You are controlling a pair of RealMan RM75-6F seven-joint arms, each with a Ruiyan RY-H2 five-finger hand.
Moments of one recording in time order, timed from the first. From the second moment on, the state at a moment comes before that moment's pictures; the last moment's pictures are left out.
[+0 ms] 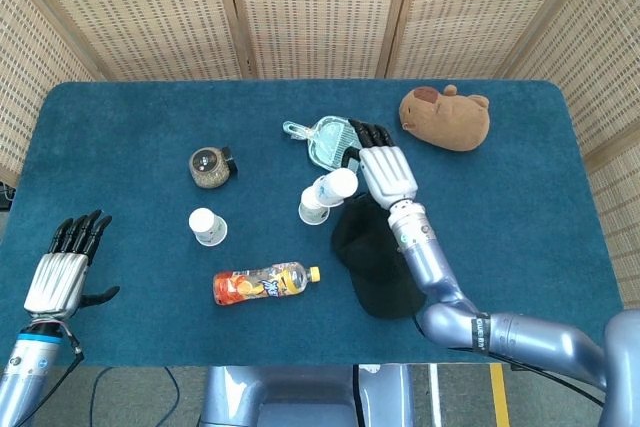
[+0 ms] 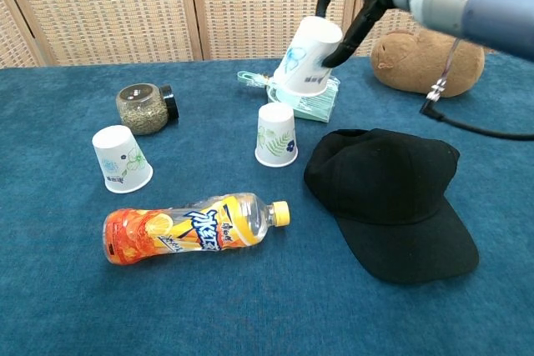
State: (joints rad) left arm -0.20 -1.25 -0.05 -1.62 1.44 1.37 0.18; right arm 0.95 -1.52 0.41 -1.56 -0.75 1.02 -0.44
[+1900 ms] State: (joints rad) left arm -0.22 -1.26 -0.04 -1.60 1.41 1.31 0.17; right arm 0.60 -1.38 0.14 -1.54 -1.15 1.32 -0.17
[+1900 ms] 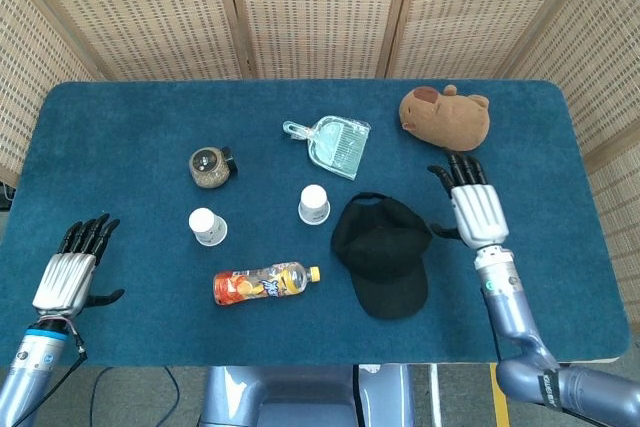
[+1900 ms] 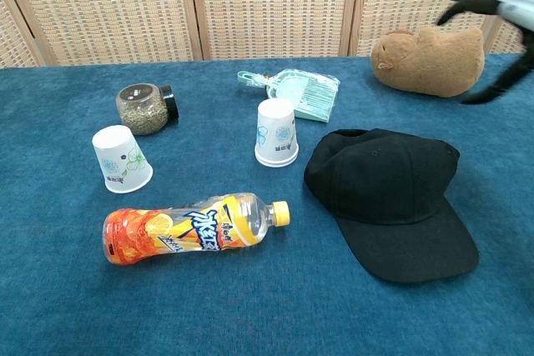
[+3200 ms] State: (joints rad) left arm -0.61 -1.26 -0.20 -1.66 1.03 0.90 0.40; right arm 0.31 -1.34 0.09 -1.40 -1.39 1.47 0.13
